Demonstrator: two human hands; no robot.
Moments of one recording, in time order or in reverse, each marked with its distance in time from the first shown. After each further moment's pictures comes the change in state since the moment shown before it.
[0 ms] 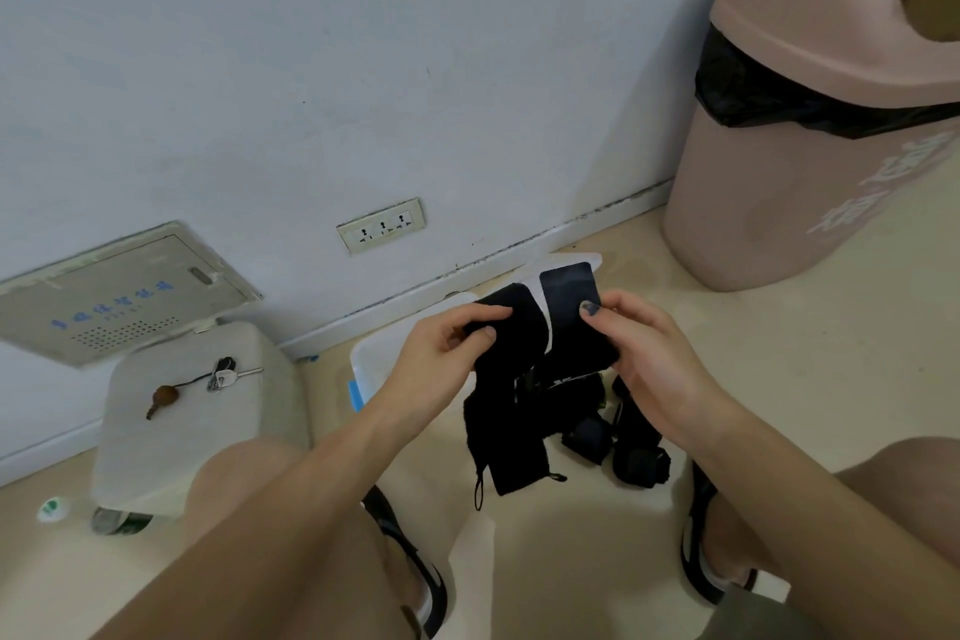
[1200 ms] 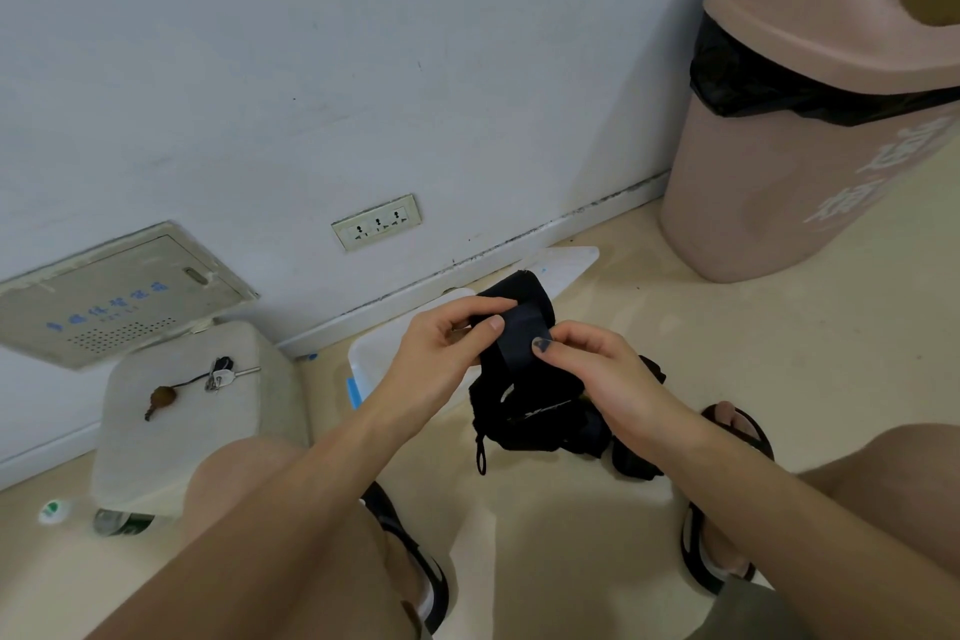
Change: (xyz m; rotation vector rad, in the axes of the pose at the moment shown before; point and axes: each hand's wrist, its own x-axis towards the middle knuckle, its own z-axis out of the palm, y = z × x) left_hand -0.006 0.010 0.006 -0.104 -0.047 0.047; right_hand -0.005 0.020 0.021 -0.036 -0.073 0.166
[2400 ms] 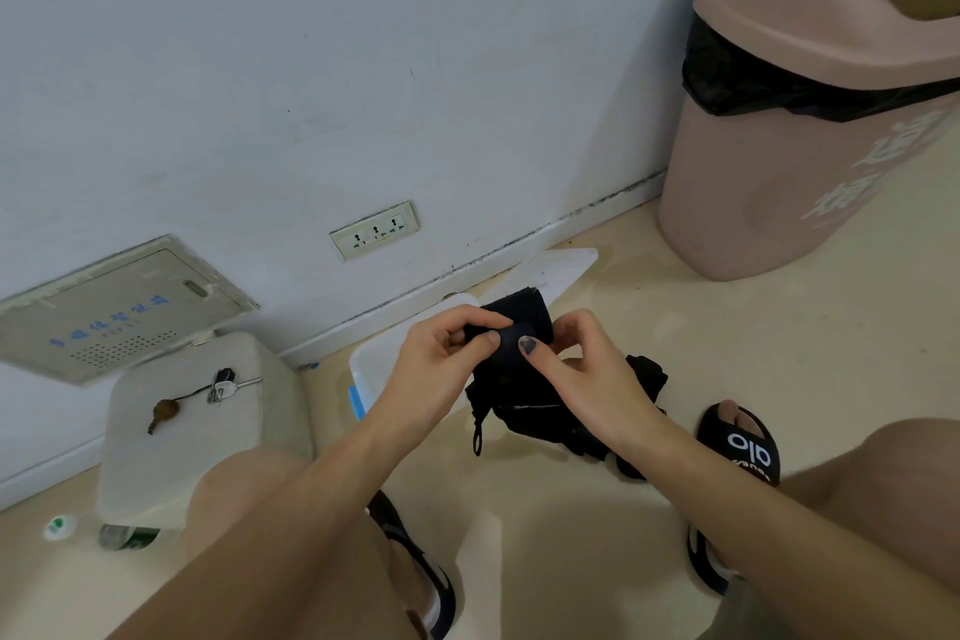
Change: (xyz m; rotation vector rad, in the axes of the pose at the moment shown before) left_hand -0.001 -0.002 0.003 0.075 0.036 0.050; right_hand 0.006 0.012 0.006 -0.381 0.180 -0.152
